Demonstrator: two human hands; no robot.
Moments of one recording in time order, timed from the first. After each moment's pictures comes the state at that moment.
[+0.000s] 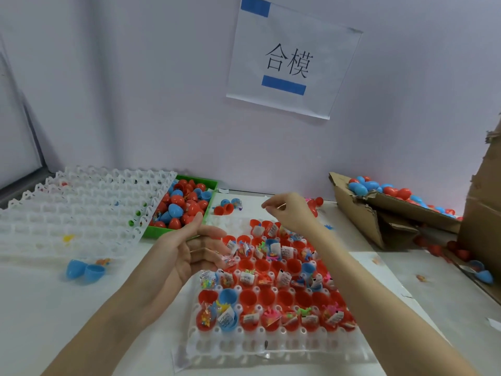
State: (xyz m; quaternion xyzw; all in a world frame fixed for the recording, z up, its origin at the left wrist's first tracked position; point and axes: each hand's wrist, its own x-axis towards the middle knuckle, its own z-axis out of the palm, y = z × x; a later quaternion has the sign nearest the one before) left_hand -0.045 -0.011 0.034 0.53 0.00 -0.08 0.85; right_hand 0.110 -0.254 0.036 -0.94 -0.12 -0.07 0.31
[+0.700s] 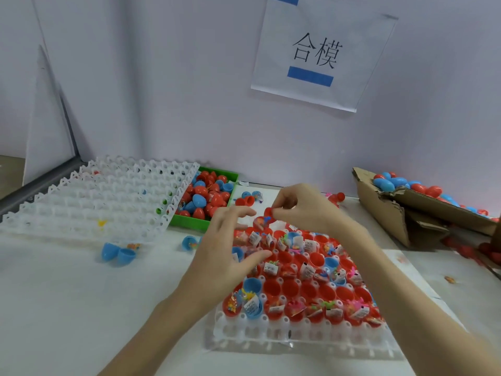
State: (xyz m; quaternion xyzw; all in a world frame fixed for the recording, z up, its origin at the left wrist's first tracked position) left_hand -0.057 -0.031 0.009 0.84 -0.13 0.19 0.49; right_hand 0.047 -0.218 0.078 -0.94 -0.21 -0.01 0.28
